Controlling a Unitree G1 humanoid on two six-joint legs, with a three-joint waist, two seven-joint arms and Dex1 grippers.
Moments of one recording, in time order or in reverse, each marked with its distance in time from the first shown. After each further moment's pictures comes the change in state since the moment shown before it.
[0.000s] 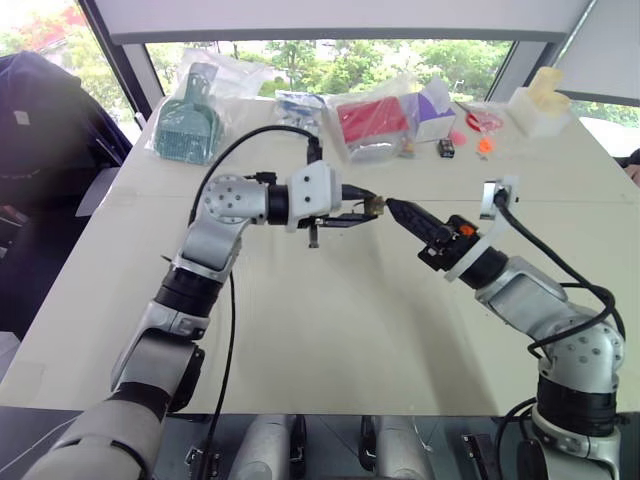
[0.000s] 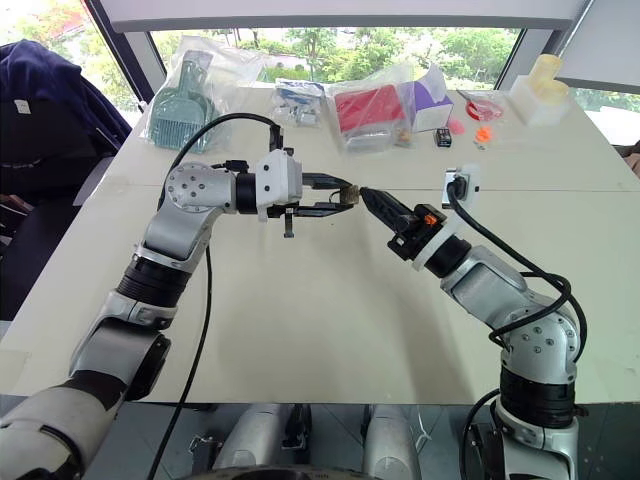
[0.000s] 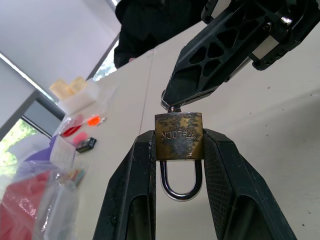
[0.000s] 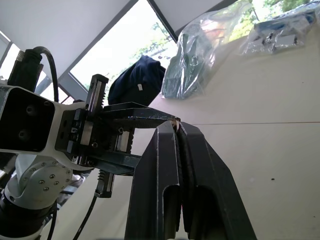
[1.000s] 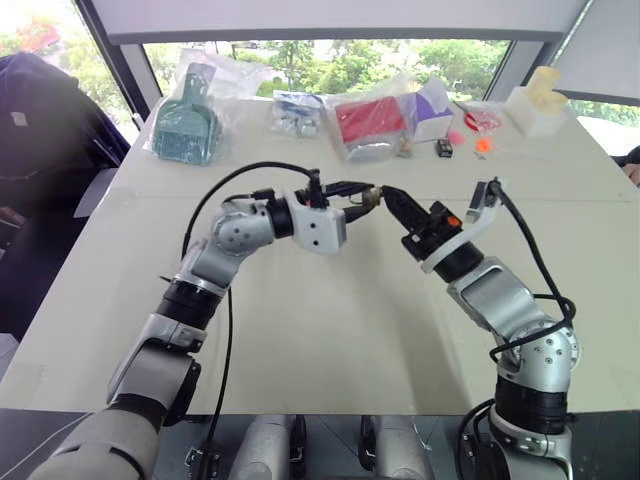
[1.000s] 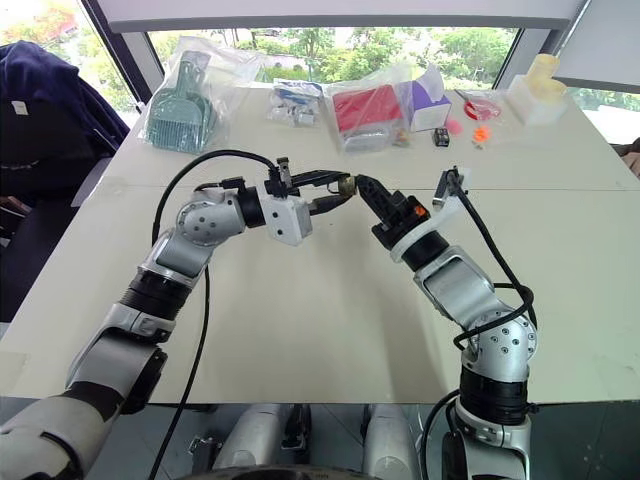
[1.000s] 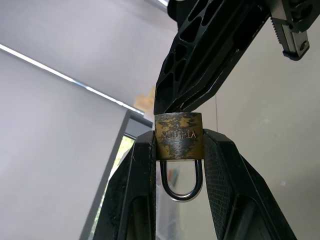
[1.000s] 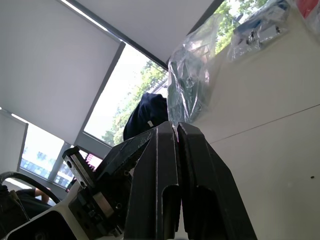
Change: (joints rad) left arm 0.069 0.001 -0.034 0.092 0.369 -0.507 0.433; right arm -0.014 0.185 0.041 0.039 0.180 -0.131 -0.318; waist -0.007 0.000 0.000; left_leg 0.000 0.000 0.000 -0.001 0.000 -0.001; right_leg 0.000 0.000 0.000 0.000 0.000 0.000
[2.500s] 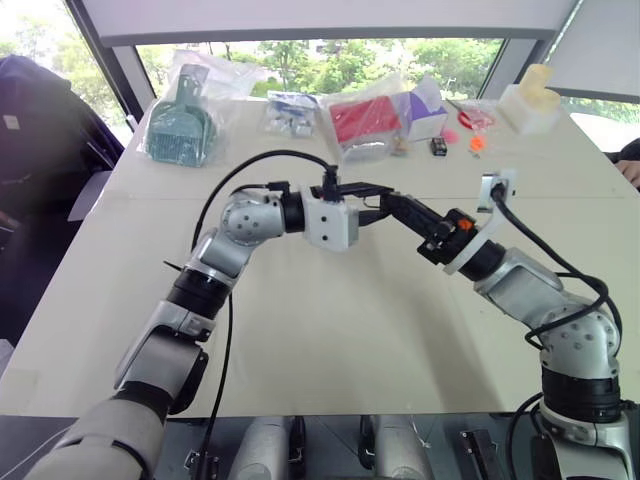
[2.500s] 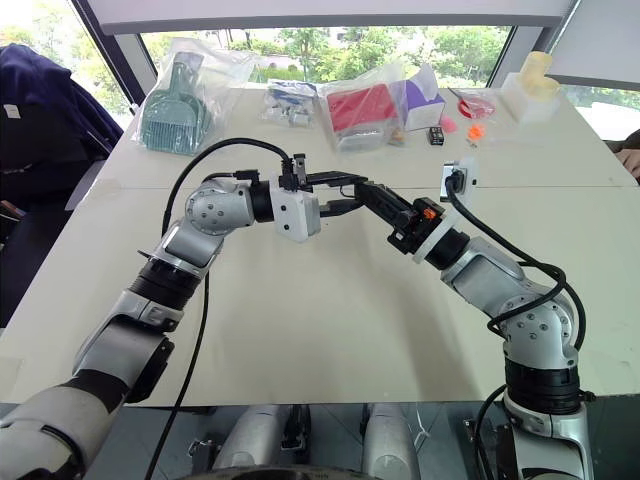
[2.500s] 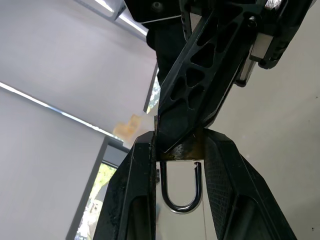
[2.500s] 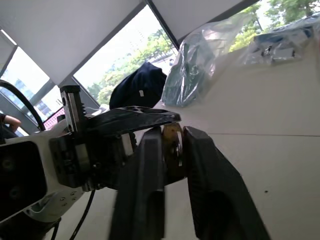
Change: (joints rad) left arm -0.073 -0.011 -0.052 0.038 -0.146 0.033 -0.149; right arm -0.021 -0.285 0.037 0.042 -0.225 0.048 0.446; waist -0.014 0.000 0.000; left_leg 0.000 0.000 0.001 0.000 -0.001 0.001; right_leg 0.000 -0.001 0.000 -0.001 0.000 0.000
